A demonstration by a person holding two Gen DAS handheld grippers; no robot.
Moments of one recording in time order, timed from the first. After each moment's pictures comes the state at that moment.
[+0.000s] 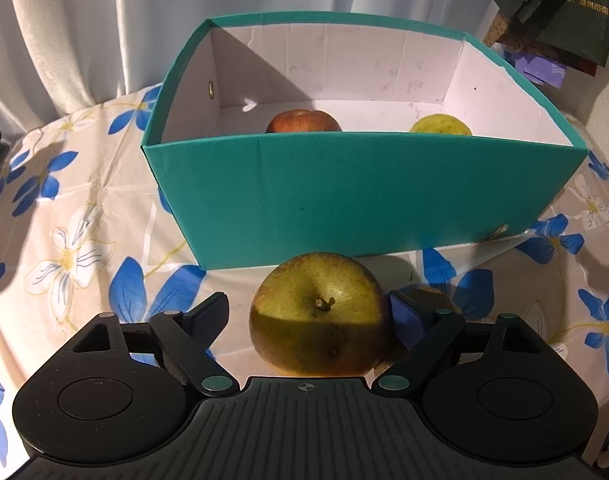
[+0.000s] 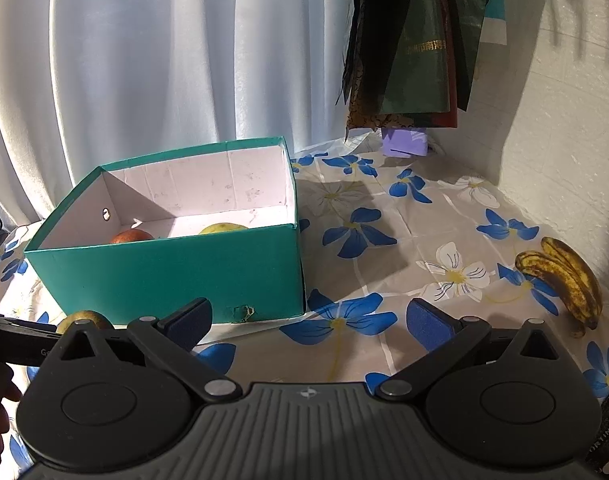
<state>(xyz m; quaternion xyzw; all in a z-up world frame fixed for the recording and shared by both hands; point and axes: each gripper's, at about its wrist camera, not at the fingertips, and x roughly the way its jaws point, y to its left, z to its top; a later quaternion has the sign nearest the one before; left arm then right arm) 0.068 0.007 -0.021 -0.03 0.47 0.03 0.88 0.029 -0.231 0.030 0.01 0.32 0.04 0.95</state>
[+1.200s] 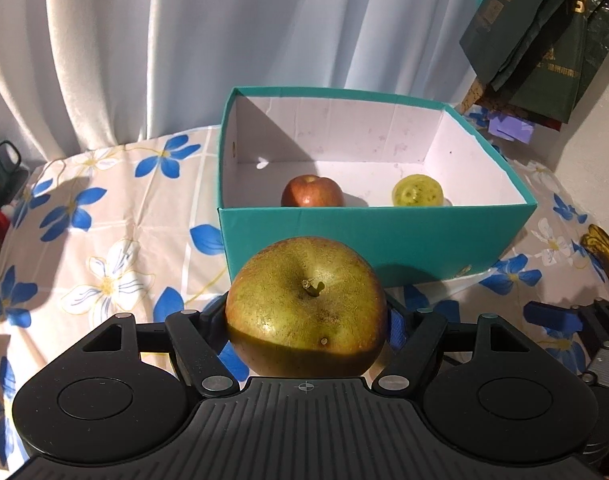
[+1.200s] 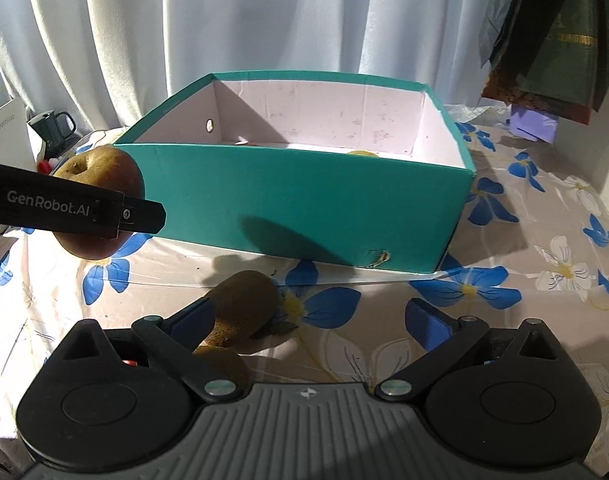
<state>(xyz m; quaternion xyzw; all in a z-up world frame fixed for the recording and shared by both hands) 0.024 0.035 0.034 -0.06 0.41 0.01 0.91 0.028 -0.150 -0.003 -0.07 0.39 0.17 0.90</state>
